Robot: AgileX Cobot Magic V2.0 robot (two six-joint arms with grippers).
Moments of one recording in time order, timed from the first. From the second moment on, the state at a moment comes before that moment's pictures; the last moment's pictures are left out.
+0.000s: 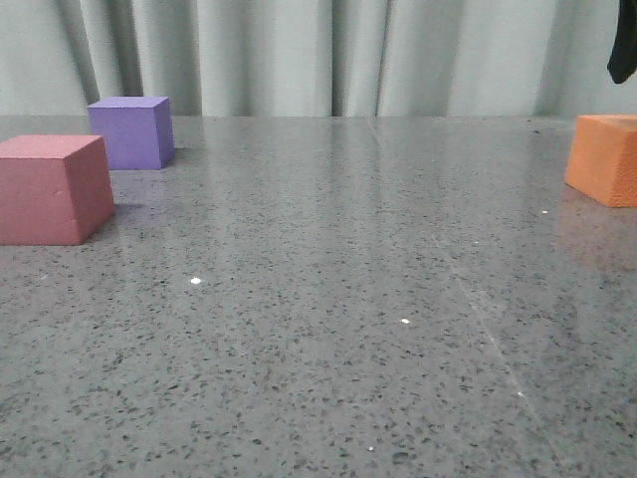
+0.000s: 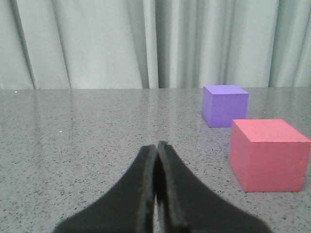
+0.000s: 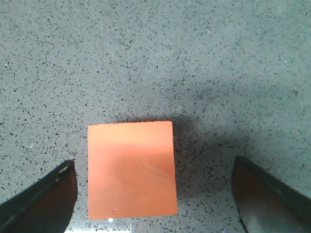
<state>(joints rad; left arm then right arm) -0.02 0.00 -0.01 0.13 0.04 -0.13 0.05 1.45 -1.22 -0.08 0.72 0.11</state>
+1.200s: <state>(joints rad) -0.02 0.00 -0.01 0.13 0.04 -0.13 0.05 1.63 -1.22 -0.01 0.69 0.03</state>
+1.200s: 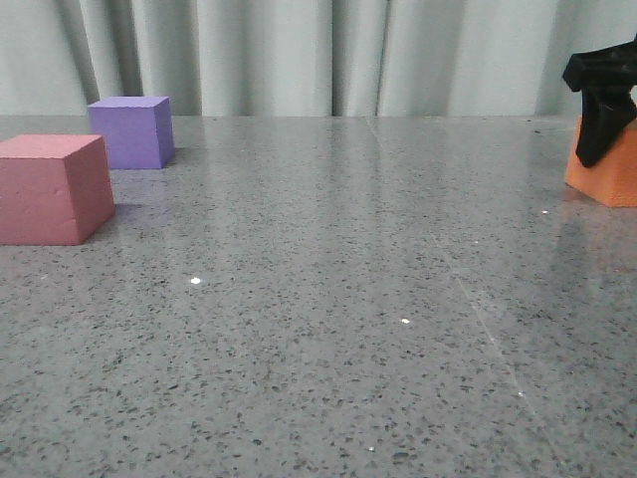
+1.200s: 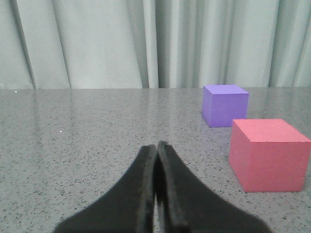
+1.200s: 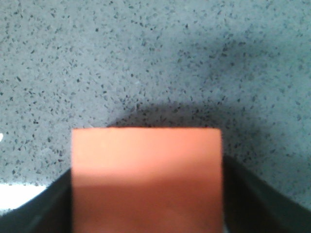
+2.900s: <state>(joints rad) -0.02 0.00 -0.01 0.13 0.04 -0.13 0.66 1.97 -1.79 -0.18 0.86 0.66</state>
